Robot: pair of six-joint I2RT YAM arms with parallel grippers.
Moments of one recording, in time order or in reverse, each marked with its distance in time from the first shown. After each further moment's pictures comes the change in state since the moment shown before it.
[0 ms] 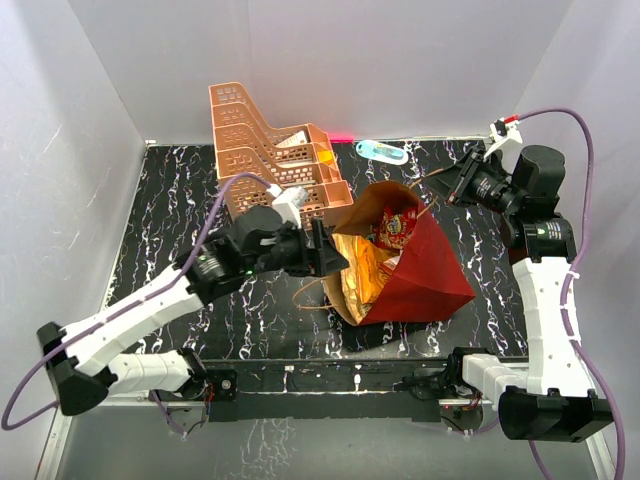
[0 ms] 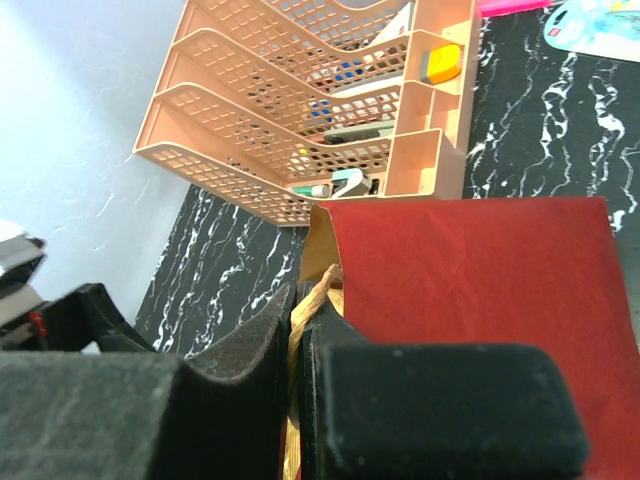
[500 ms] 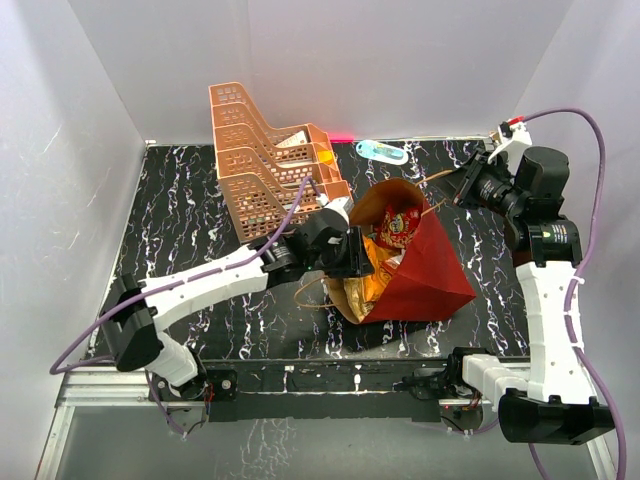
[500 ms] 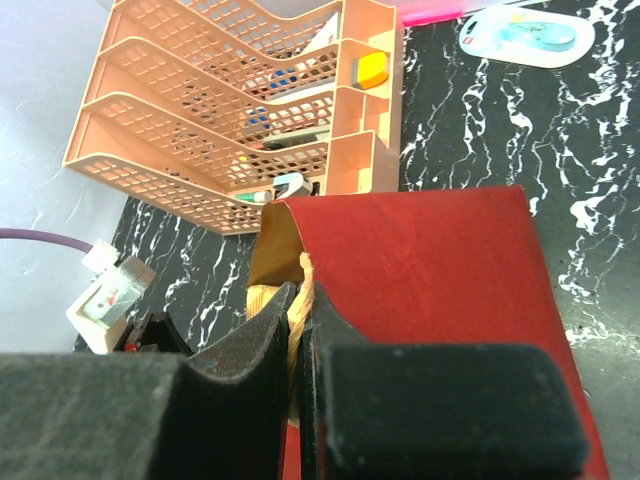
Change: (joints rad) left arm -0.096 0.392 0.114 0.059 -0.112 -0.086; right arm 0.000 -0.011 0.047 -0.105 0.140 -0.087
